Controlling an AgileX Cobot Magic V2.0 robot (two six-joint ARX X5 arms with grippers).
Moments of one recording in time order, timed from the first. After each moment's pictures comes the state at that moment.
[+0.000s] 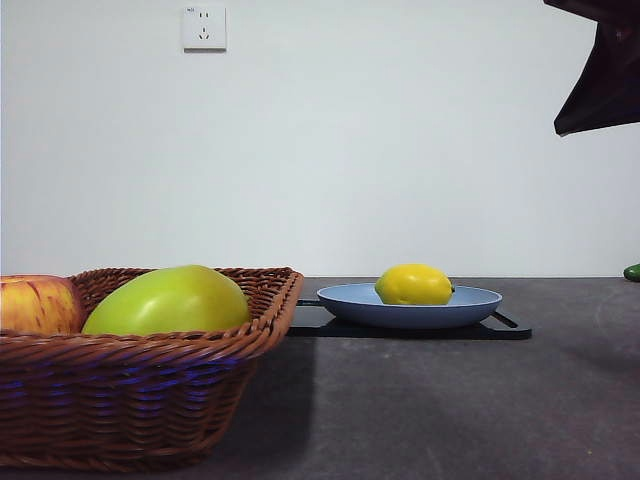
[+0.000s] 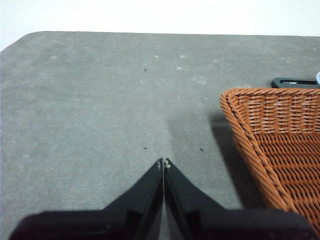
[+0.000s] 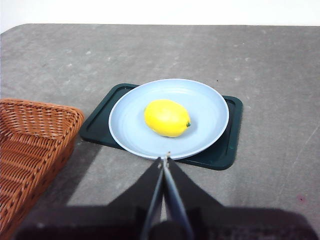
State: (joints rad) left arm 0.00 0.06 0.02 -0.18 0.03 -0.05; right arm 0.62 0.70 0.44 -0.07 0.26 0.16
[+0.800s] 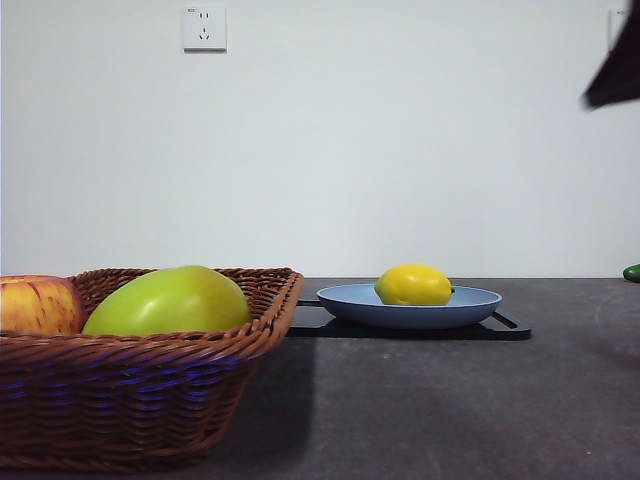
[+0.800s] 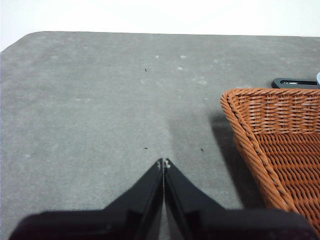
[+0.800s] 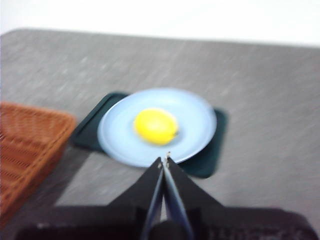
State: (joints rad) left arm 0.00 0.06 0.02 -0.18 0.03 -0.05; right arm 0.57 0.57 0.44 -0.15 0.28 0.08
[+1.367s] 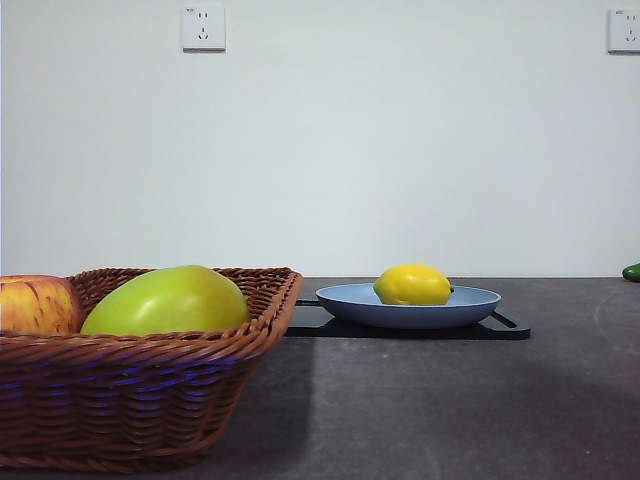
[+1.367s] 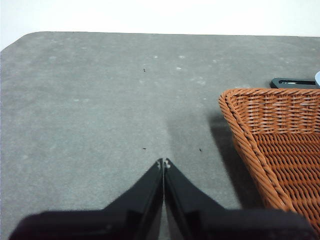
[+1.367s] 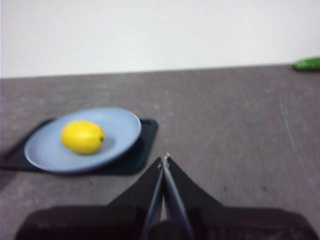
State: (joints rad) left arm 0.00 0.06 0.02 -0.18 0.03 -0.05; right arm 0.05 0.04 0.12 -0.19 -0.08 0.03
